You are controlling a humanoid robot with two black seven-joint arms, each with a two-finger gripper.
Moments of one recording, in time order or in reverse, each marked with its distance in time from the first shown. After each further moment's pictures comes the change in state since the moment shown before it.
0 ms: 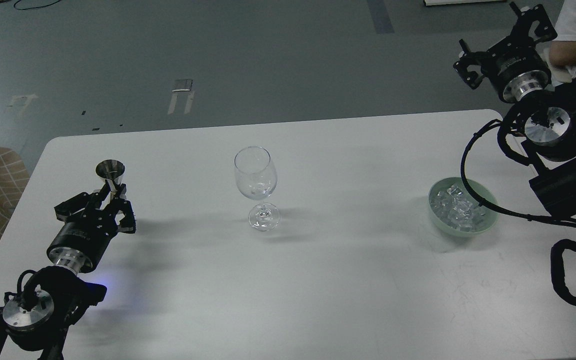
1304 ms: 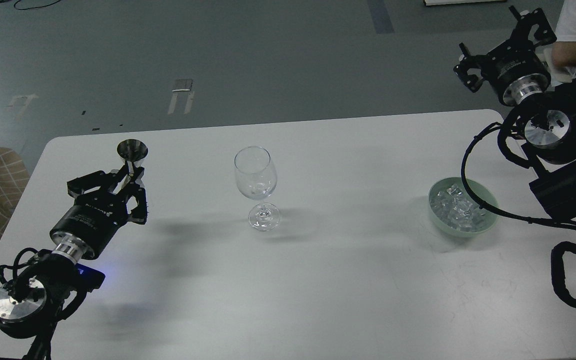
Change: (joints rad) left arm -0.020 0.108 0.079 -0.150 0.036 0.049 0.070; right arm -0.011 -0.001 0.000 0.001 -0.003 0.000 0.001
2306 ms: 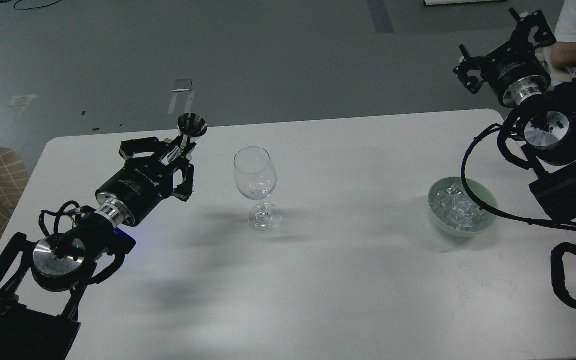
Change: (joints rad) left arm -0.185 -0.010 0.170 -0.043 0.101 0.088 0.061; right arm -0.004 0.000 0.000 -0.003 0.001 0.000 0.000
